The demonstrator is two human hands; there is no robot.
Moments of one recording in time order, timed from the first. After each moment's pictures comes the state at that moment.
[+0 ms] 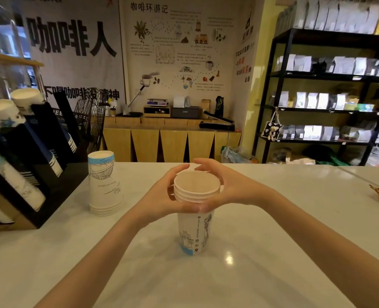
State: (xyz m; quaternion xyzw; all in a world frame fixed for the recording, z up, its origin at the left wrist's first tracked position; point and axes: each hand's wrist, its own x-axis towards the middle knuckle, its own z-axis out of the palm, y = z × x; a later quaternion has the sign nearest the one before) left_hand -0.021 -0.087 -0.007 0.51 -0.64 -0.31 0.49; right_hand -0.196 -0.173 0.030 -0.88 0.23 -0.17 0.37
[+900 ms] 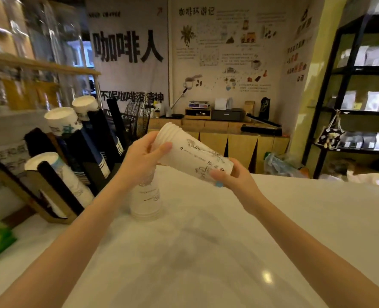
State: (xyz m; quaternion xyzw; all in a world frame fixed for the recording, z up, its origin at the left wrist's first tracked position) left_hand 0.088 -0.086 0.058 0.59 -0.55 -0.03 0.58; right_hand -0.097 -0.222 0.003 -0.73 0.16 -0.38 0.55
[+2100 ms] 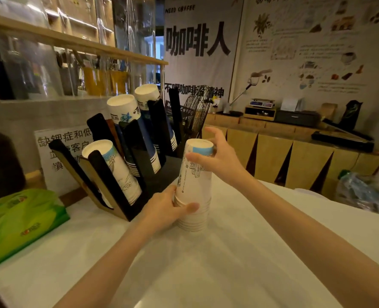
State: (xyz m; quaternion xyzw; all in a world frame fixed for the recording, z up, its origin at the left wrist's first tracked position) left_hand 0.171 -0.081 -0.063 0.84 -0.36 -0.10 0.39; right_hand 0.097 -0.227 0.028 -0.85 0.05 -0.32 0.42
